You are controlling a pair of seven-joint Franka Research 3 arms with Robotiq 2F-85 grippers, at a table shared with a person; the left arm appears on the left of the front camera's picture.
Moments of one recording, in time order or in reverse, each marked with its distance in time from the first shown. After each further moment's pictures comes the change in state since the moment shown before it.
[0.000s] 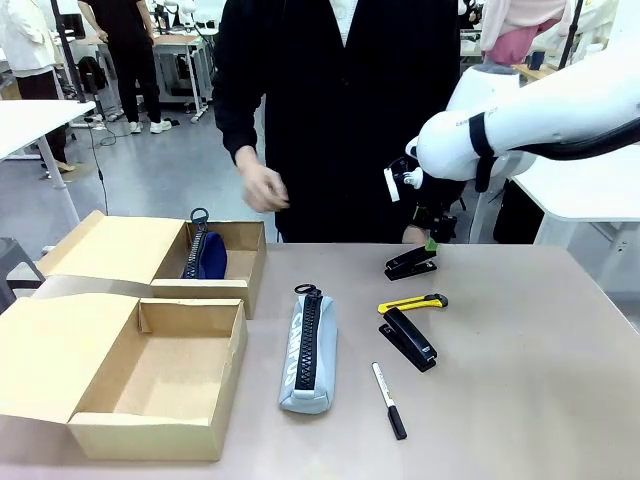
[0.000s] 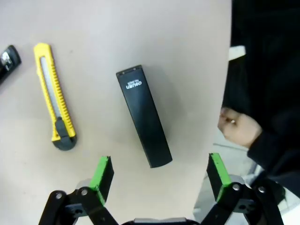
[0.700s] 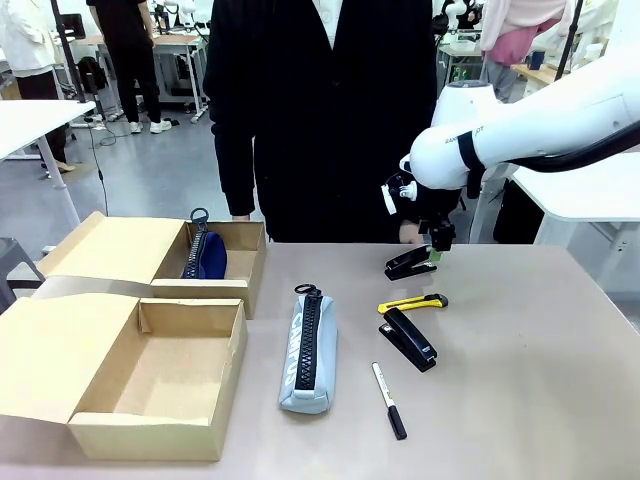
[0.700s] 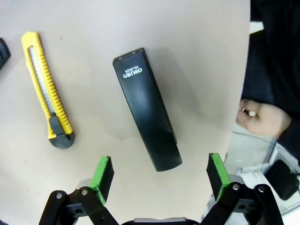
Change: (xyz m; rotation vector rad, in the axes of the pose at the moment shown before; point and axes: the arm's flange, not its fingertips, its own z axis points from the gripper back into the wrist) left arm 0.000 0.000 0.000 0.000 0.000 0.000; right arm -0.003 -0.006 -0.025 0.068 0.078 -0.047
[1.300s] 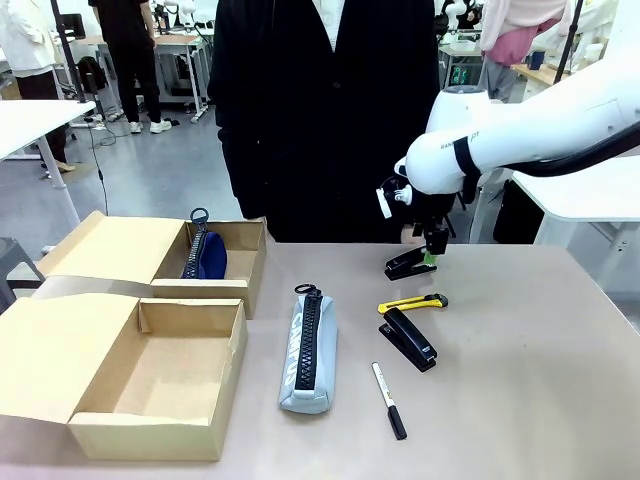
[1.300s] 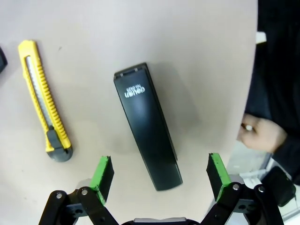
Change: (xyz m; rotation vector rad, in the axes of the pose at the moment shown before) left arm 0.000 0.000 0.000 0.000 0.000 0.000; right arm 0.012 0.002 -0.015 0.002 -0.015 0.031
